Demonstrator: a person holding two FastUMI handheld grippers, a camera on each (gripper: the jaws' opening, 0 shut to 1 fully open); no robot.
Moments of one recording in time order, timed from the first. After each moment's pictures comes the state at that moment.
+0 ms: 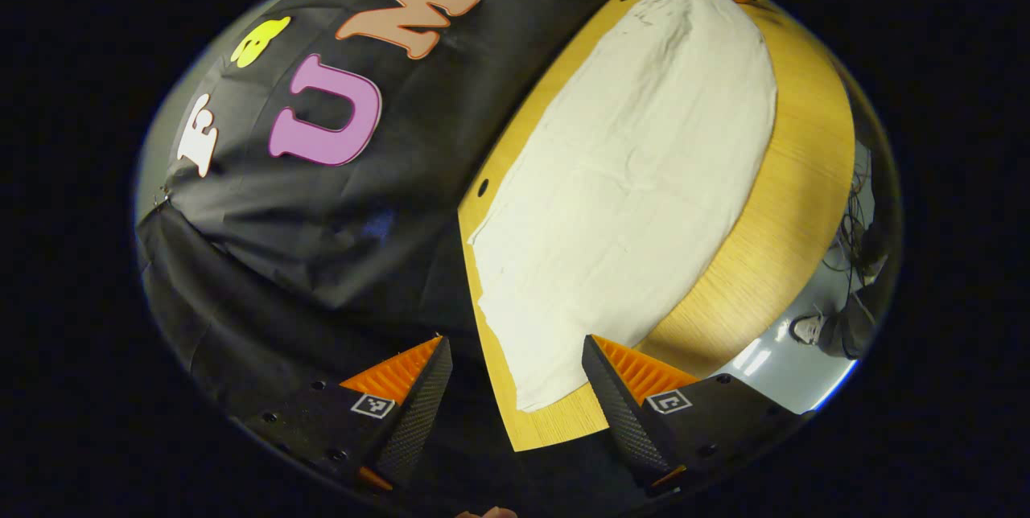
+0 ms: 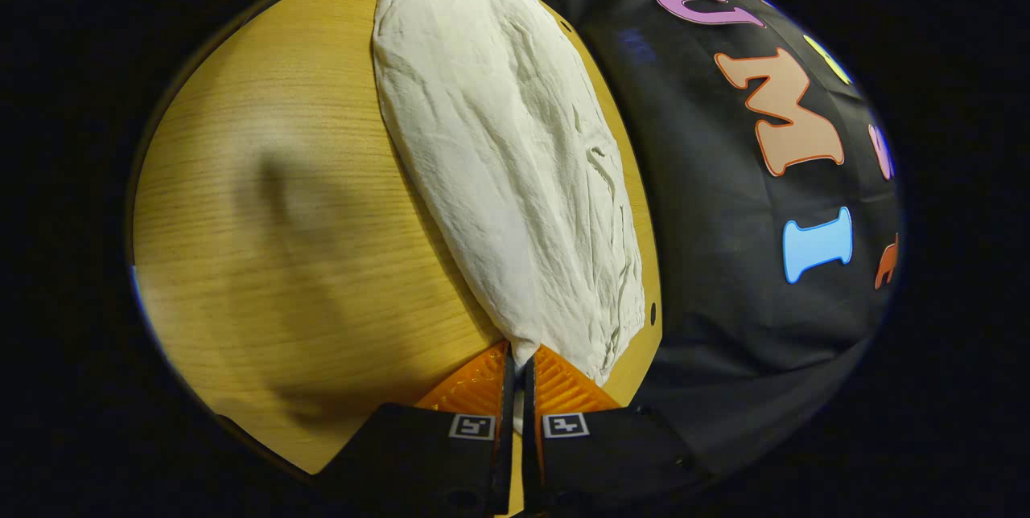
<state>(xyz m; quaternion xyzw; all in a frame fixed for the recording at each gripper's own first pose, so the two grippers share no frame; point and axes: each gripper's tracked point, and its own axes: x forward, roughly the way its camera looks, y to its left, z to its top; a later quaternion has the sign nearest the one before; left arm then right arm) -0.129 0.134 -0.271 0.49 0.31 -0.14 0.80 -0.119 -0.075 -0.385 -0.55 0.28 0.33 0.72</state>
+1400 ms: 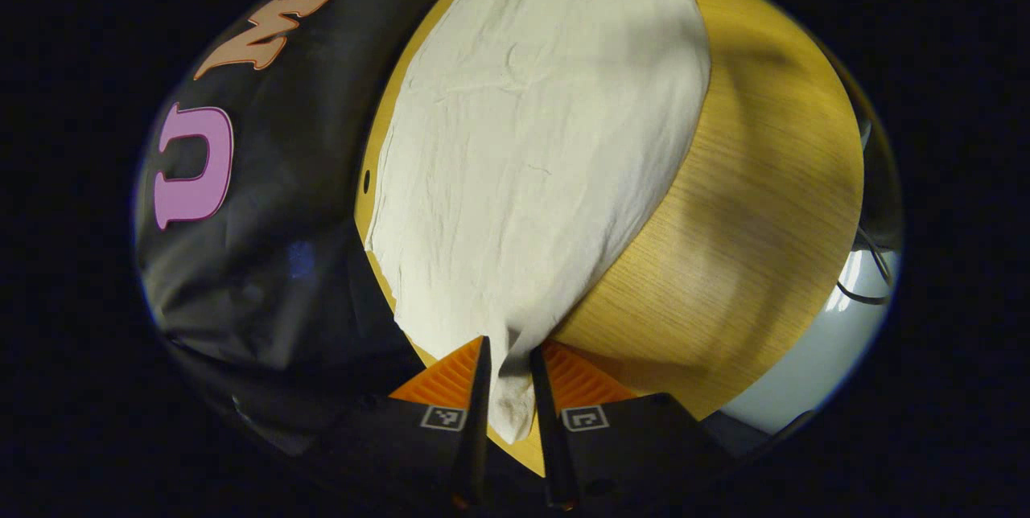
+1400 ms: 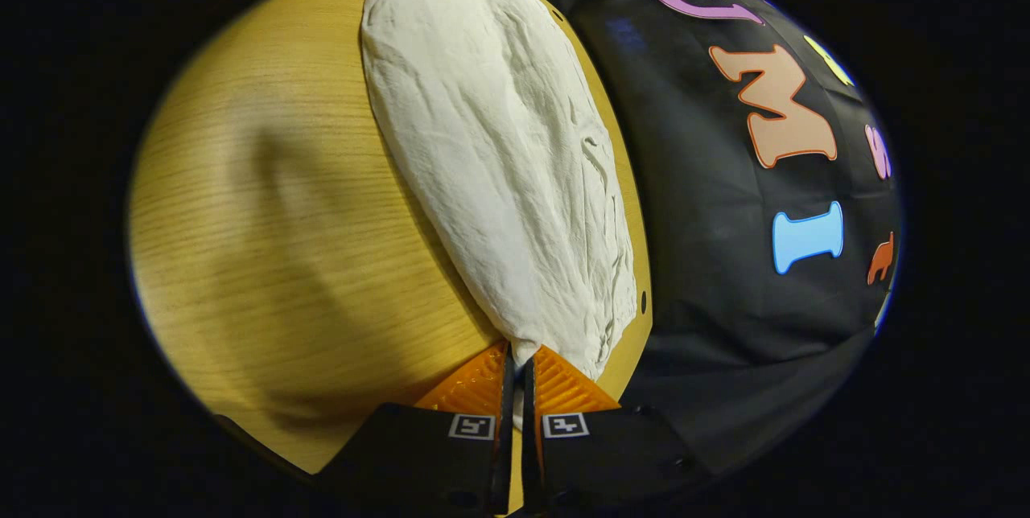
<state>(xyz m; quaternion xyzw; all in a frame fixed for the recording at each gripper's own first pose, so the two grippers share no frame) -0.102 0.155 -0.369 0.57 0.39 -0.27 0.67 -0.119 -0.076 -0.387 -0.56 0.29 0.29 0.72</state>
